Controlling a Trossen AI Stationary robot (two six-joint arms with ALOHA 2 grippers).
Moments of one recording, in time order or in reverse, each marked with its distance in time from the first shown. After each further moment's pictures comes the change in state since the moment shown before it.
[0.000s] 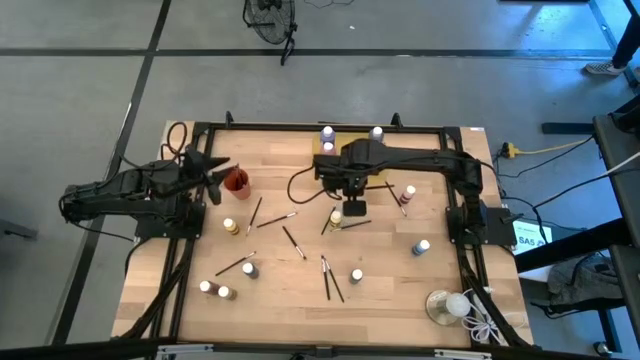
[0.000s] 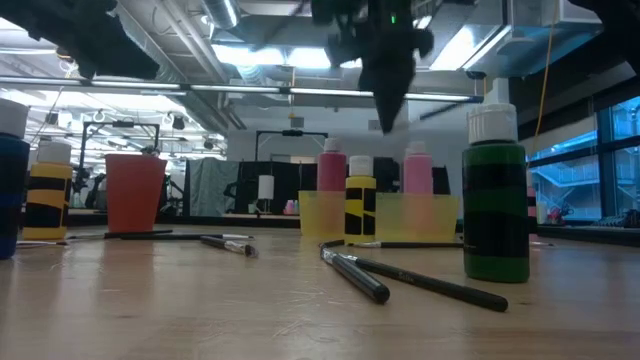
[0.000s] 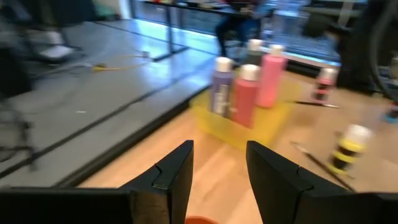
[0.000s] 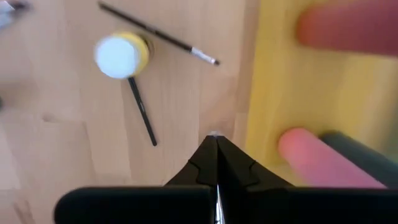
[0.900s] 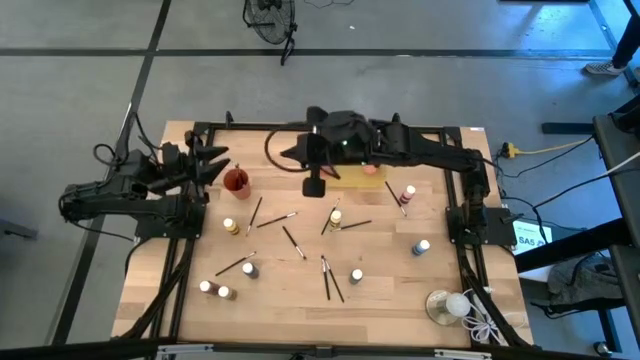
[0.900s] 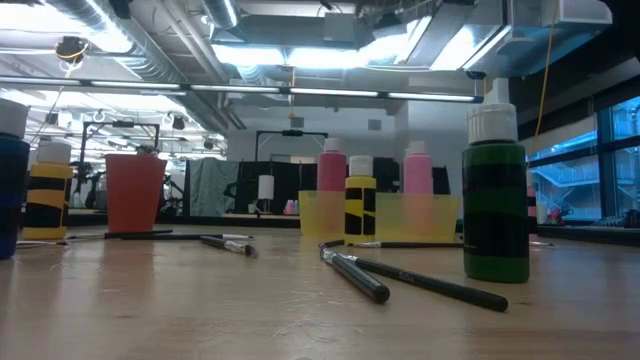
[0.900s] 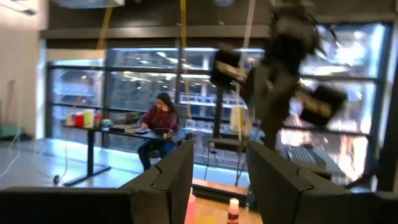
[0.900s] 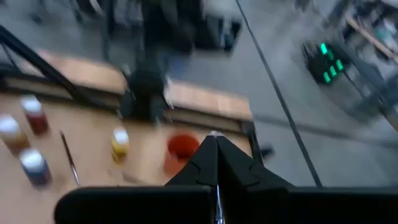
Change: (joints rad) left arm 0.000 0.026 0.002 0.633 0.294 0.200; right arm 0.076 -0.042 0.399 0.671 0.042 -0.169
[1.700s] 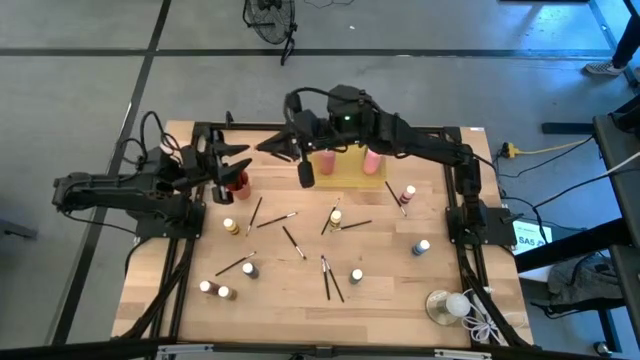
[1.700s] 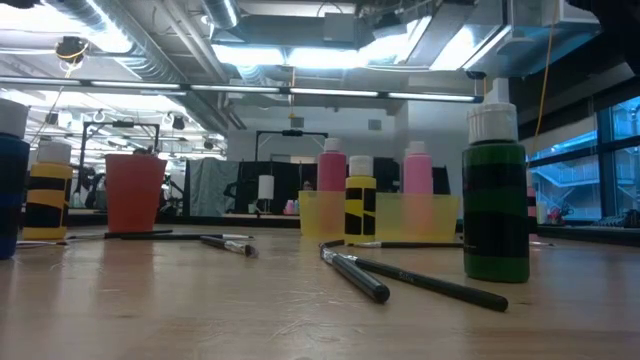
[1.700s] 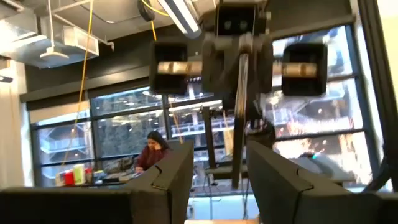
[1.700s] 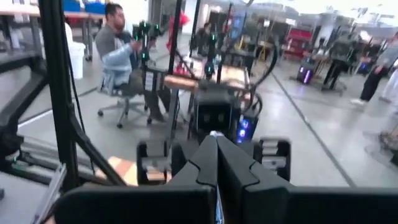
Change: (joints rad) left arm 0.000 0.330 -0.001 0.487 0.090 0.181; right arm -0.090 0.051 -0.001 0.414 -0.448 0.106
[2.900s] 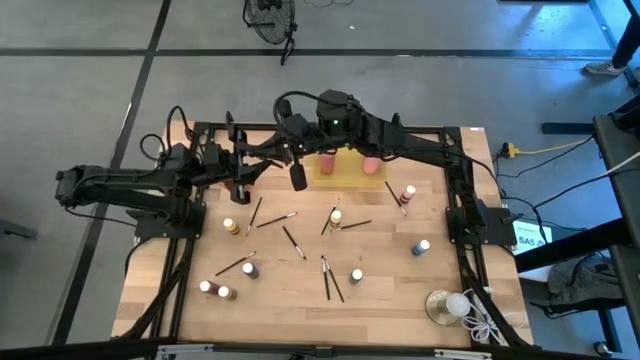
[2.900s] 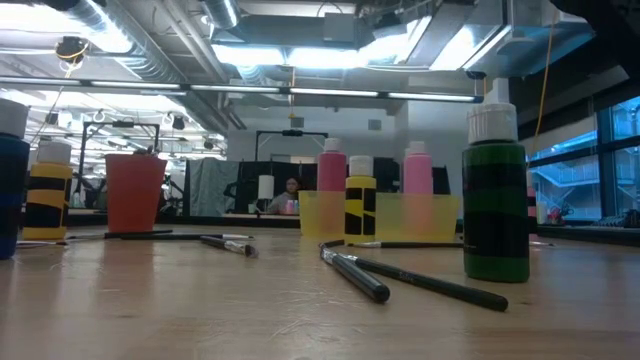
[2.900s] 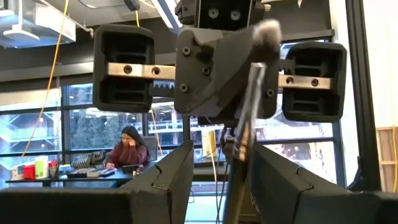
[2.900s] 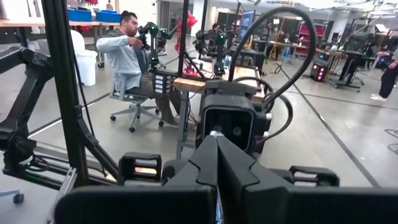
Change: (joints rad) left arm 0.035 0.241 0.069 0.153 0.097 -0.106; right arm -0.008 0.055 0.000 0.060 -0.044 0.052
